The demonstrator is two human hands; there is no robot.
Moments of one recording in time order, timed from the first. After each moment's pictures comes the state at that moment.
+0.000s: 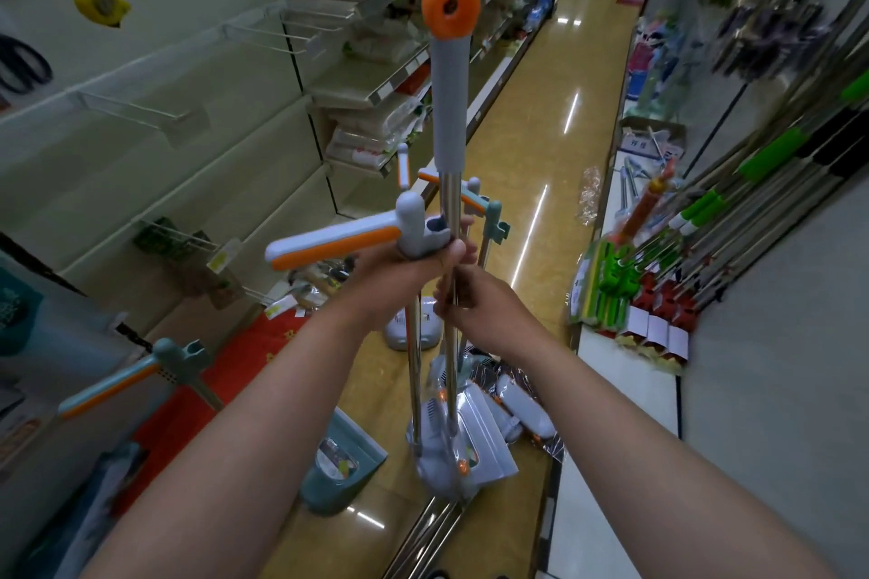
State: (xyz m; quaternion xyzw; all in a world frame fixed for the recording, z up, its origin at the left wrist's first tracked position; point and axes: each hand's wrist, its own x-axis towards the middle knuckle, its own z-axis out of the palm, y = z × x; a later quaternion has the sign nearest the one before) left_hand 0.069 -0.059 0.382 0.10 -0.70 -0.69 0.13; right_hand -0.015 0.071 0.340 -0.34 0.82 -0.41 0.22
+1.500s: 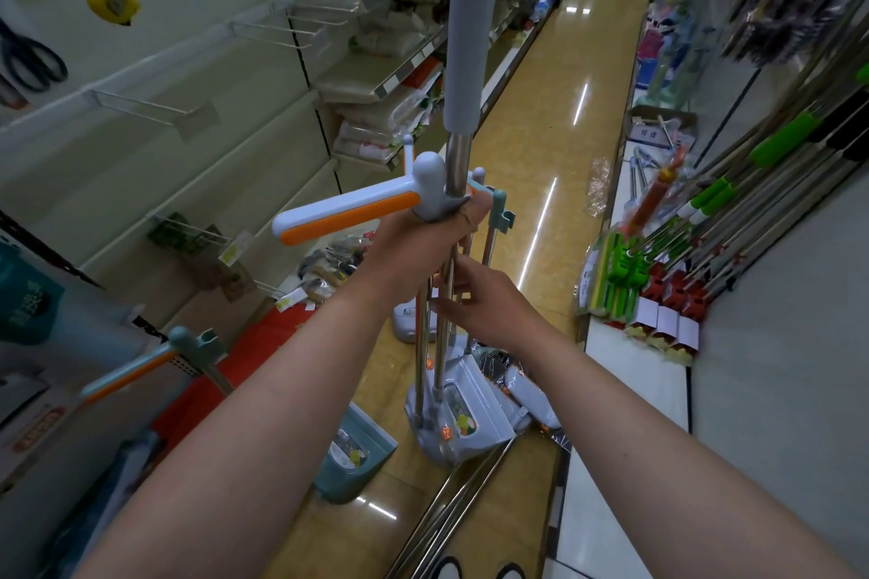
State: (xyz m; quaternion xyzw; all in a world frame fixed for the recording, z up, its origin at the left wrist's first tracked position) left_hand 0.061 -0.035 0.418 0.14 -0.71 -0.67 0.18; right_hand -0.009 0.077 0.334 -0.38 0.78 -0.44 0.22
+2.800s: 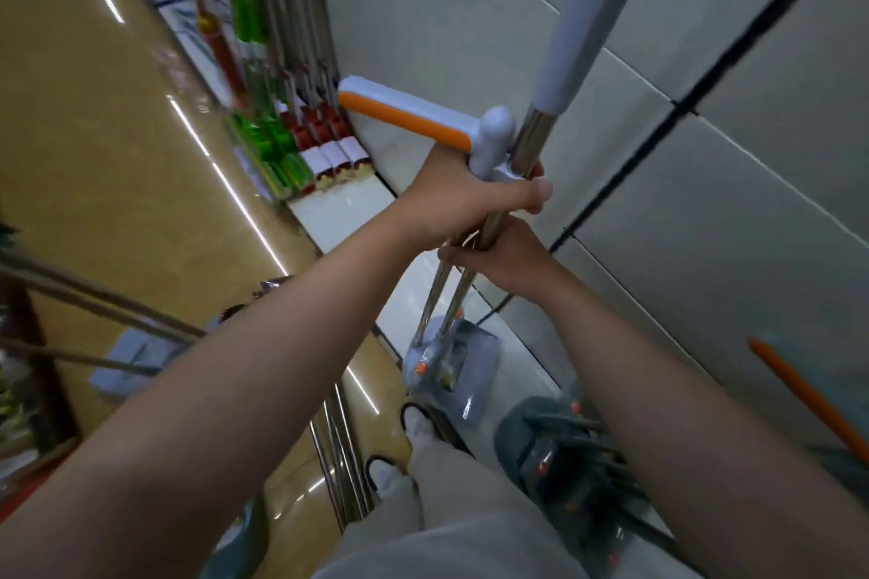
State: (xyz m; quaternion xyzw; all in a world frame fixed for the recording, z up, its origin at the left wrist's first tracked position) left_hand 0.004 0.338 0.350 -0.26 -0.66 -0.64 -0.28; right_hand 0.074 0.447 0.274 0.17 0.86 -0.48 0.06
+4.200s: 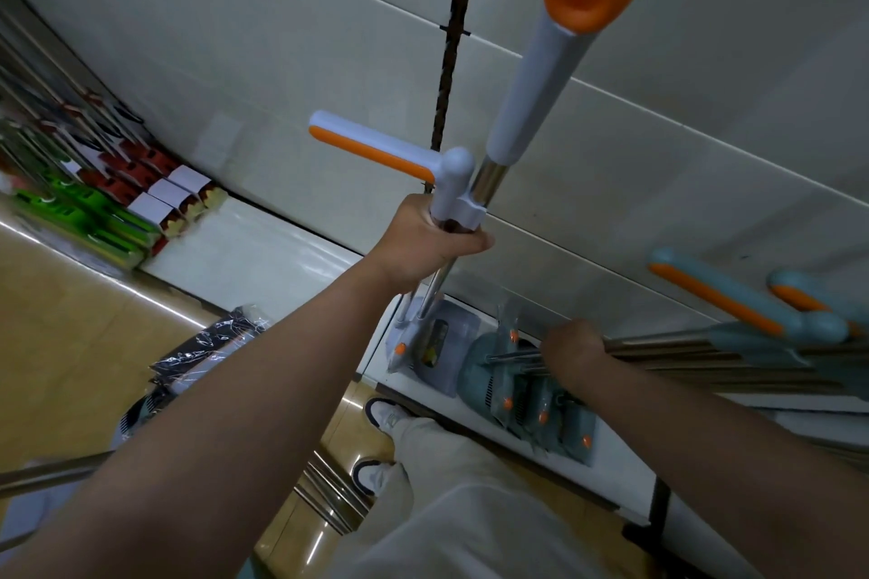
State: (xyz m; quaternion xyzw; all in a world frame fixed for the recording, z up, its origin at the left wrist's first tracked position) left_hand 0.077 0.448 0.252 -0.34 -0.62 -0.53 -0.47; right_hand 0.307 0.522 0.163 0.25 0.80 0.12 0.53
